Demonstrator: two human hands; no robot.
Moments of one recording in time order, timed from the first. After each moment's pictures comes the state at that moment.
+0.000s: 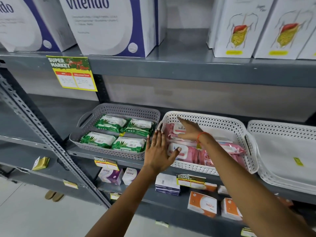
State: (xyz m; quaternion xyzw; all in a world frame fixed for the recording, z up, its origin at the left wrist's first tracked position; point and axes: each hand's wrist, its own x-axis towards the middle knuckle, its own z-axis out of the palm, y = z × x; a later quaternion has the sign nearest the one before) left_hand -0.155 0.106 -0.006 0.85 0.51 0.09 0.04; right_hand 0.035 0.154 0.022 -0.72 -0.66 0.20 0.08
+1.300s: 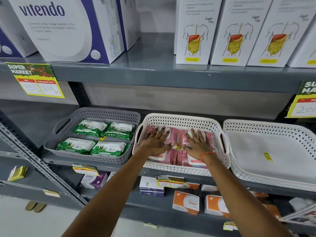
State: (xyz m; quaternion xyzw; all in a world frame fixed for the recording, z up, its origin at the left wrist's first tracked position) left_hand -0.082 0.161 -0.003 0.91 0.40 -0.09 0.11; right_hand 0.106 0.068 -0.013 -0.78 -0.61 0.13 -0.02
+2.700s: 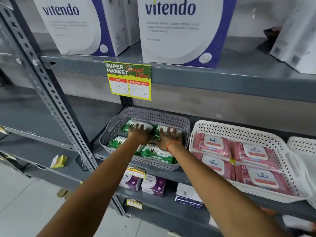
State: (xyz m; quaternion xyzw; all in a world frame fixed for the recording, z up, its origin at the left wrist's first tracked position) left_hand -0.300 0.269 0.034 0.79 0.58 -0.22 0.01; right_hand -0.173 0.212 0.028 -0.73 -0.65 0.20 -0.07
